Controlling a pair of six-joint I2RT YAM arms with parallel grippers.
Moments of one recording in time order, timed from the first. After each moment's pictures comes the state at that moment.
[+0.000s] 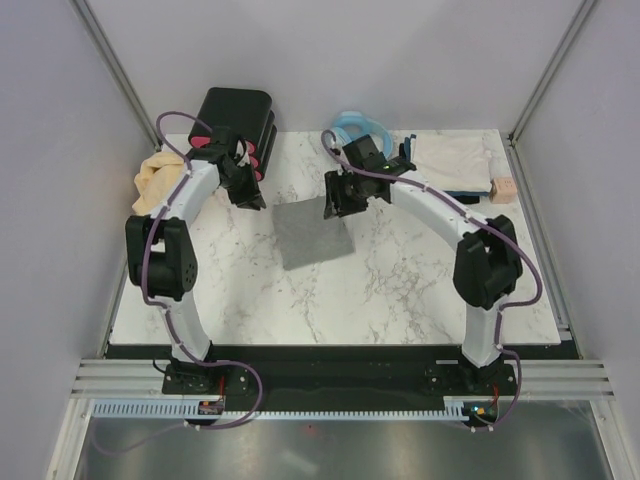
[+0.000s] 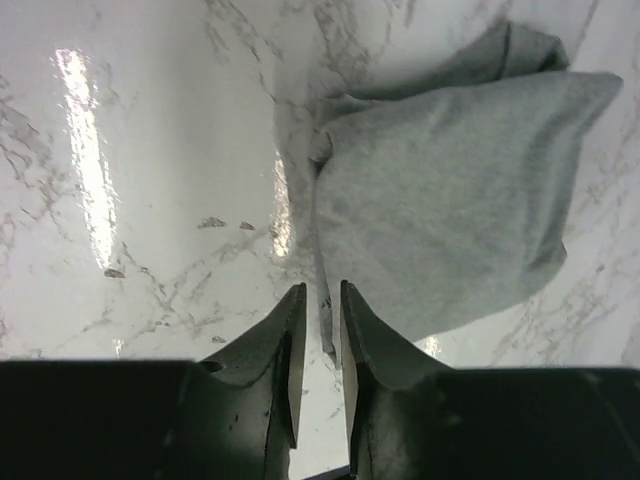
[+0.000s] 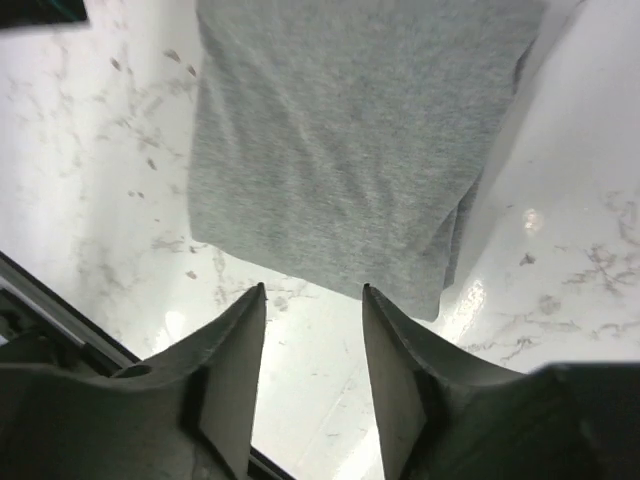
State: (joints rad) left arm -0.13 1.94 1.65 -0.83 0.21 -0.37; right arm 0.58 1.98 1.70 -0.68 -0.24 0.35
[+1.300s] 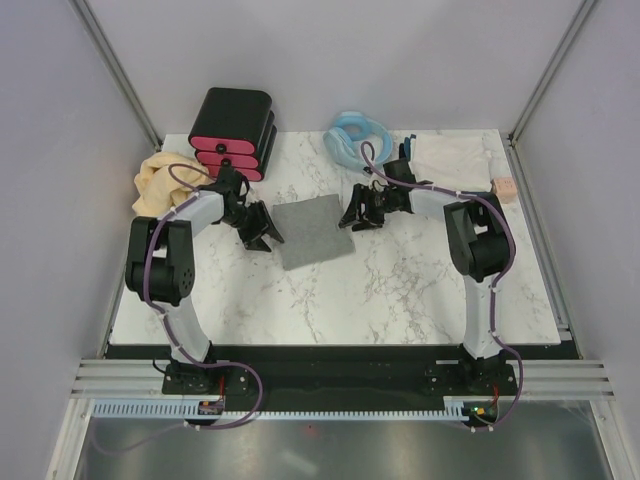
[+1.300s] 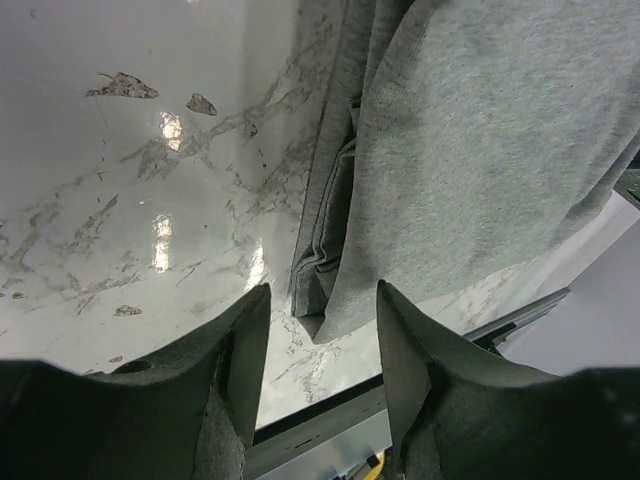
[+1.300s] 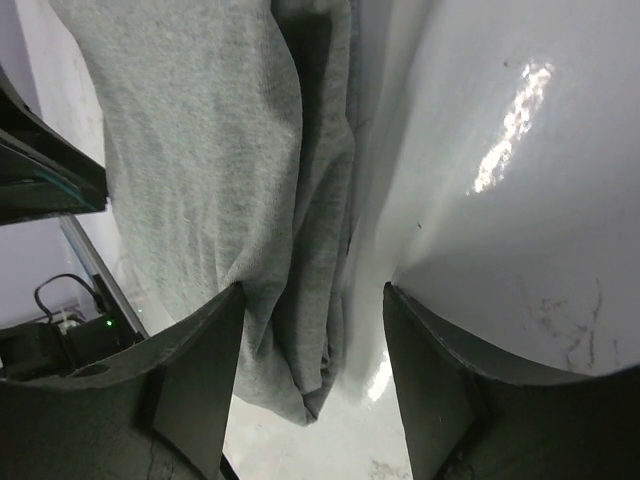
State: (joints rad) left arm -0.13 1.86 1.24 -0.65 0.46 -0.57; right arm 0.32 2.15 1.44 -0.25 -0.69 0.41
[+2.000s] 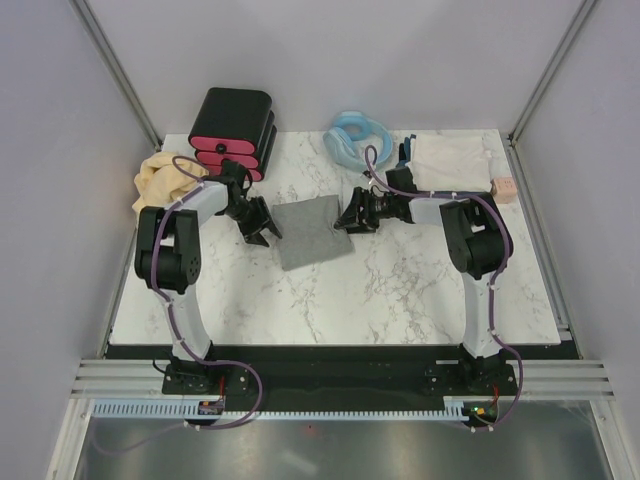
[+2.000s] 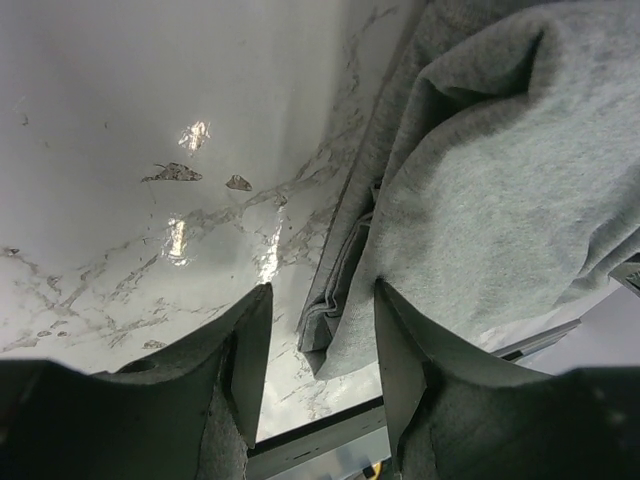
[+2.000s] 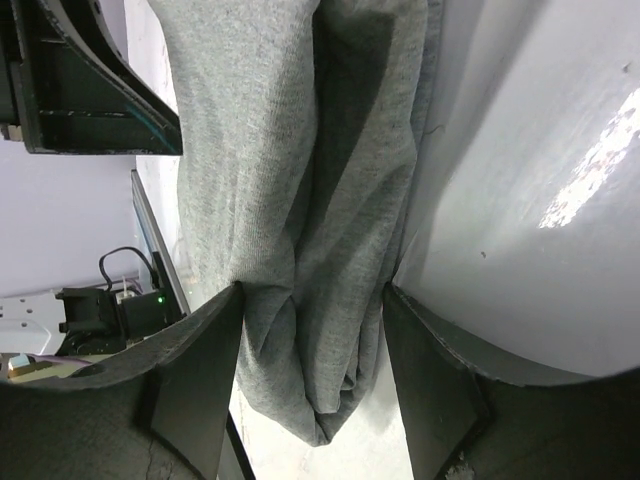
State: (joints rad) left arm -0.13 1.97 1.37 -0.73 0.39 -0.57; right arm 0.31 2.19 1.34 0.03 -0.89 0.52
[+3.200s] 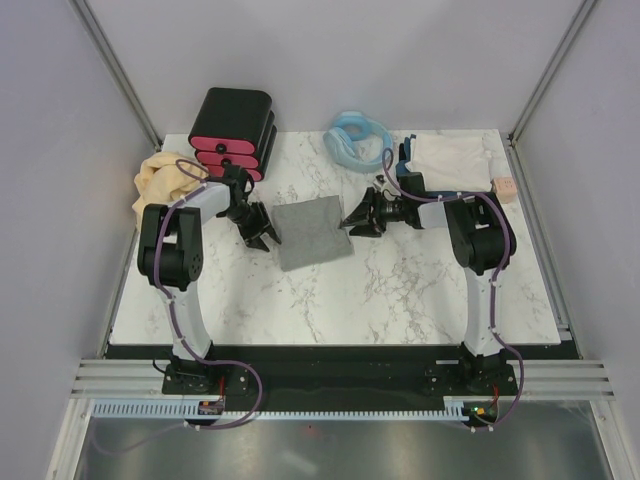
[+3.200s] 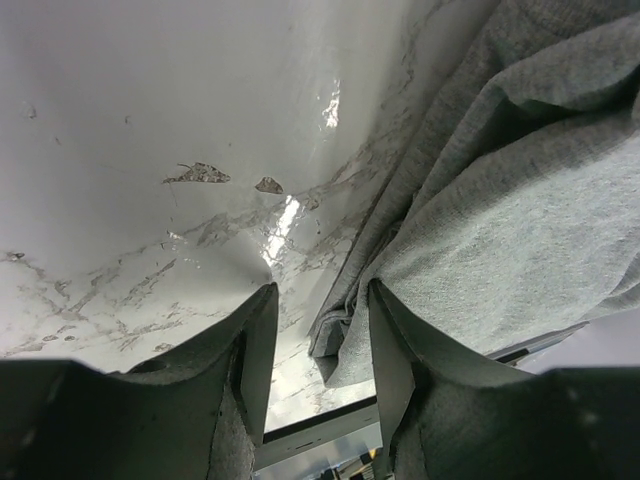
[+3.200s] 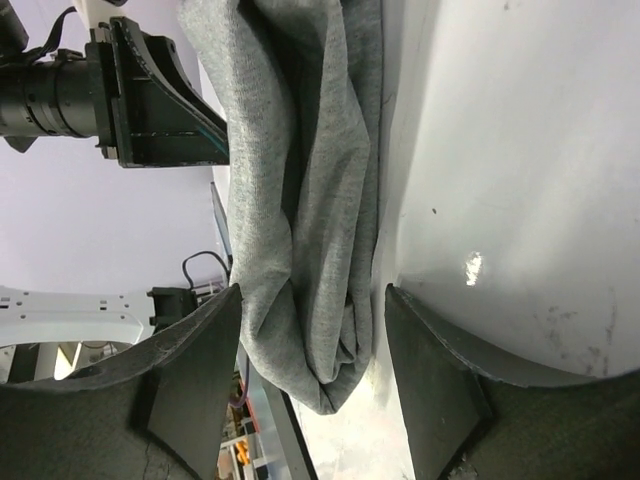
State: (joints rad) left arm -0.13 2.01 1.37 -0.76 0.38 -0.57; right arm 0.24 2.21 1.25 0.22 -1.02 0.75
